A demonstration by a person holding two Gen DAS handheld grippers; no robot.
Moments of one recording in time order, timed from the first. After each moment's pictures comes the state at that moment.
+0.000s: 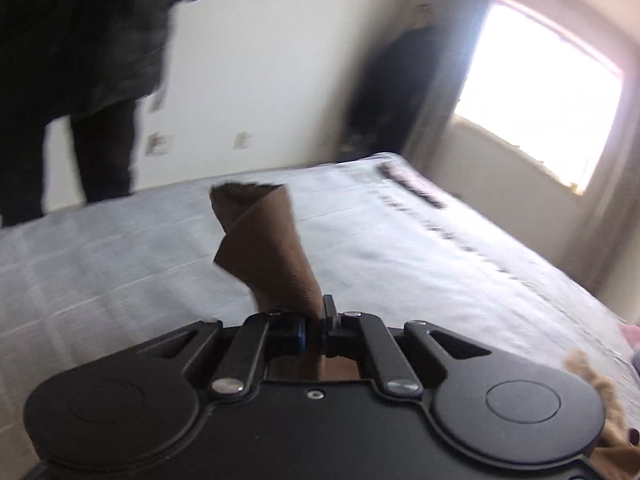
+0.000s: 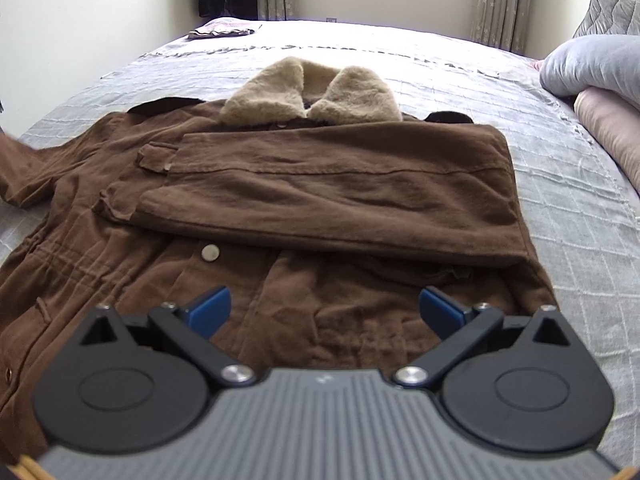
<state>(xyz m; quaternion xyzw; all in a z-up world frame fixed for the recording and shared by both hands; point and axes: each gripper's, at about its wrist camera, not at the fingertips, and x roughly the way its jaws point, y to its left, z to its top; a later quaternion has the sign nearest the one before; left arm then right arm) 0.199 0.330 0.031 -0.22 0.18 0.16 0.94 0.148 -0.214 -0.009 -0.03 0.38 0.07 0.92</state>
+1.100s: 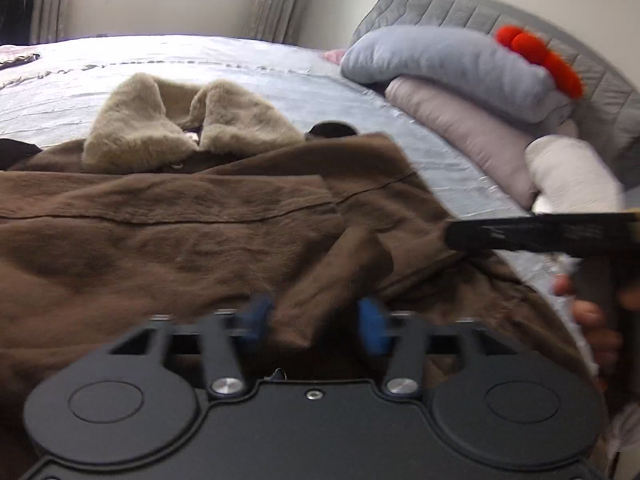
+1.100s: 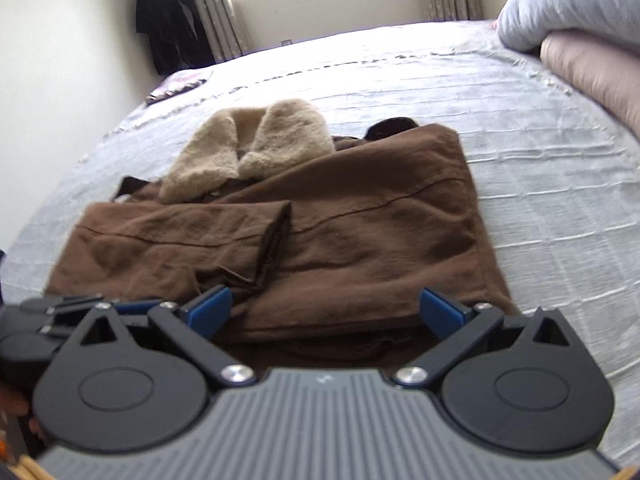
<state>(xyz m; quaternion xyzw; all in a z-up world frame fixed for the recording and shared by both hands) 0.210 -0.041 -0.022 -0.04 0.36 -0.34 0.87 0.204 -0.297 -0.004 0.12 0.36 0.05 0.92</state>
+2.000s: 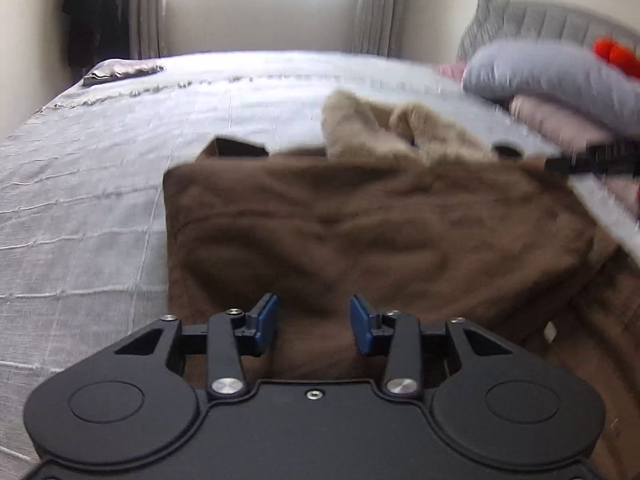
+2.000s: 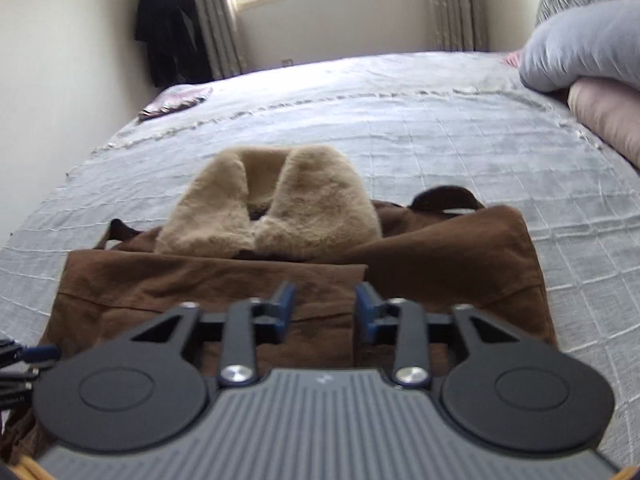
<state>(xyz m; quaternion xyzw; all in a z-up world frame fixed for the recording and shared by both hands) 0.251 0.097 -0.044 0.00 0.34 -0.18 0.92 0.286 -0.245 0.013 0.08 0.32 0.03 0.94</state>
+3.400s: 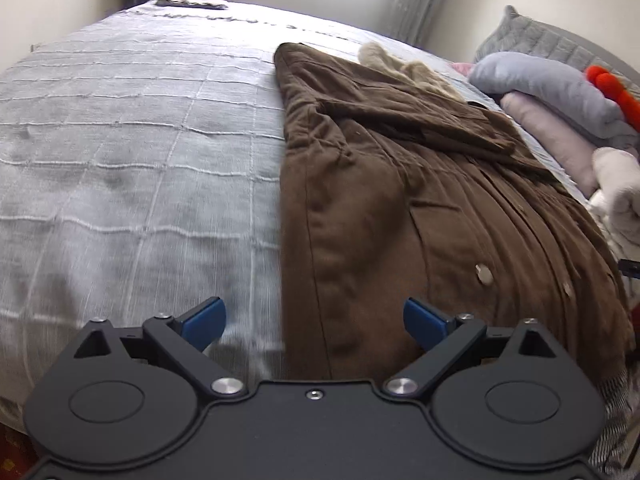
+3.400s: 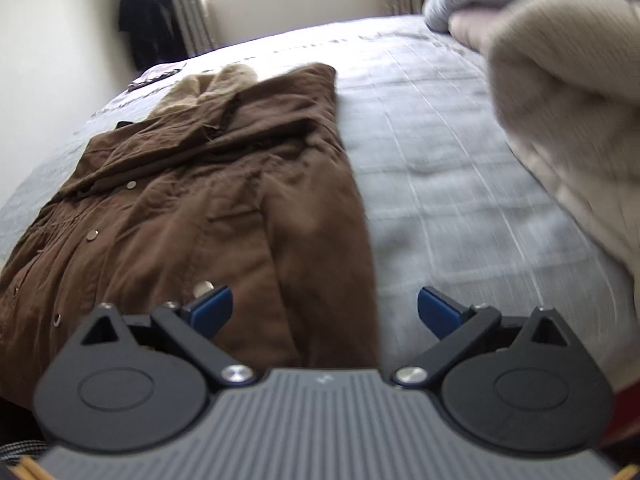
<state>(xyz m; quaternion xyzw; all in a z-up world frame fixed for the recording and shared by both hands) 0.002 0.216 -0.071 -0.08 0.40 -0.16 0.90 -0.031 -0.386 -0.039 0.11 0.36 0.00 0.93</state>
